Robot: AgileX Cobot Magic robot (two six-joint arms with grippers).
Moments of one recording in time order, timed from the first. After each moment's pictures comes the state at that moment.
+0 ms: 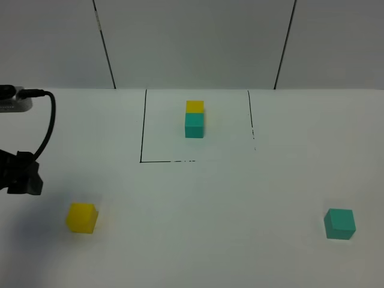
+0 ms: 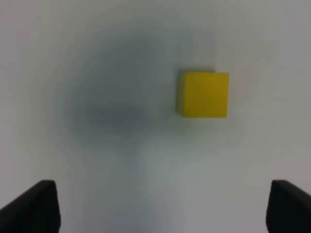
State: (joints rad) left arm -0.07 1.37 -1.02 -0.13 0.92 0.02; right arm 0.02 -0.01 -0.50 0.03 1.06 0.02
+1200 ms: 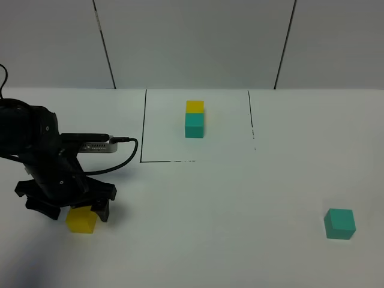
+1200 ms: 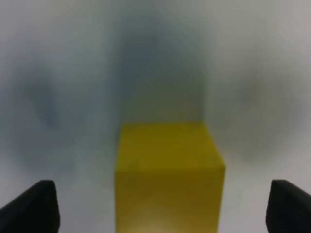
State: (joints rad) left arm -0.23 1.93 -1.12 -0.14 0.73 -0.07; right arm 0.02 -0.01 -0.50 0.03 1.06 0.02
